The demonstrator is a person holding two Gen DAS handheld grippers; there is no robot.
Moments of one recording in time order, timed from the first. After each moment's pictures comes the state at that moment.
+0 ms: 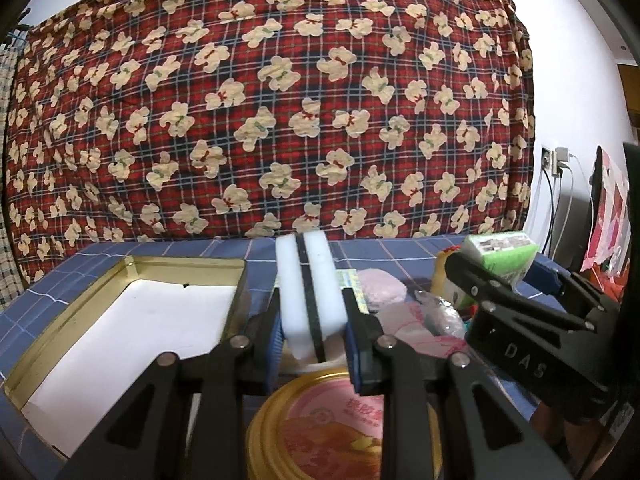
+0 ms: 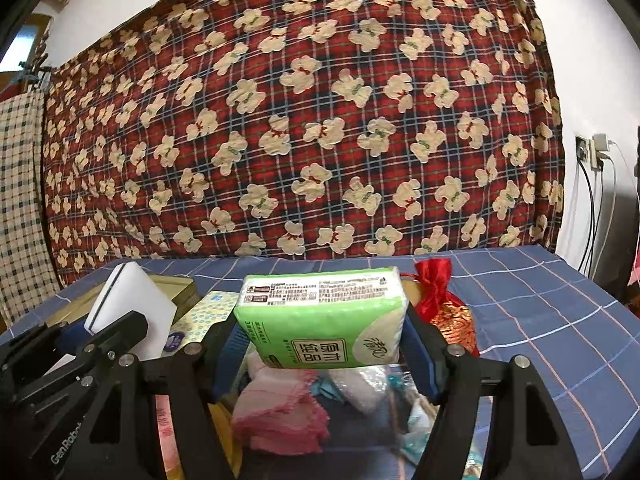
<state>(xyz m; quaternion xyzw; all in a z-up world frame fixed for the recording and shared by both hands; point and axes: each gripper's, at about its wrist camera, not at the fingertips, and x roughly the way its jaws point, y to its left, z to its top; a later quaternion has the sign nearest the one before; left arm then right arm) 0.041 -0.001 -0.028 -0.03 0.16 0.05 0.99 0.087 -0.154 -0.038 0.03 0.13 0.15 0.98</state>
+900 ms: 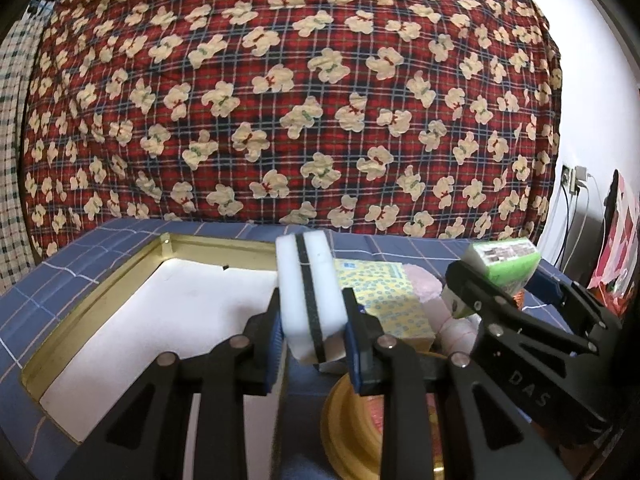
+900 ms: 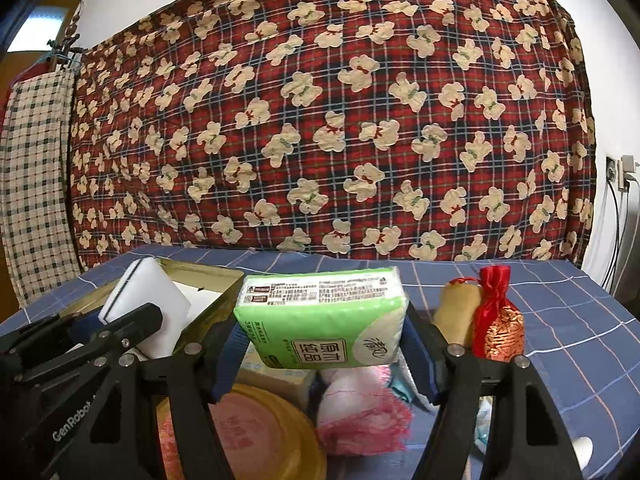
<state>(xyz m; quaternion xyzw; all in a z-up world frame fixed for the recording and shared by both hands) 0.027 0.050 -0.035 -0.07 0.18 0.08 0.98 0.071 -0.103 -0.036 0.00 0.12 0.20 0.97</state>
